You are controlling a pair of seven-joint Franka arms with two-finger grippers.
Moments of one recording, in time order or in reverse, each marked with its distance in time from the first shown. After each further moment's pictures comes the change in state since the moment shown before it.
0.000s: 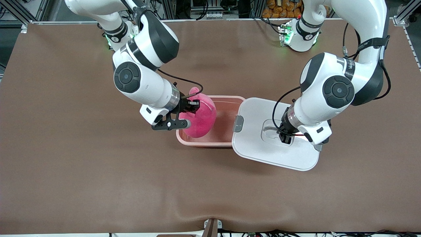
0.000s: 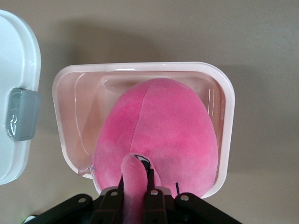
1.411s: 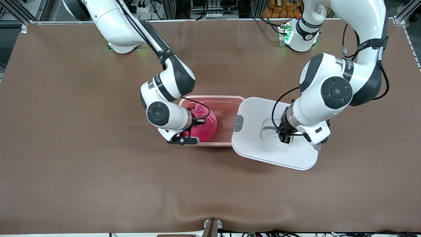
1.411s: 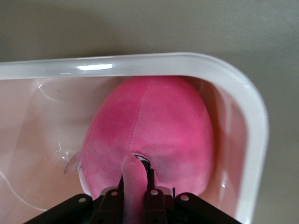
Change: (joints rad) left arm 0.000 0.000 -0.003 -0.010 0.000 0.000 0.001; right arm 0.040 0.213 -0.006 -0.010 -0.021 0.117 0.016
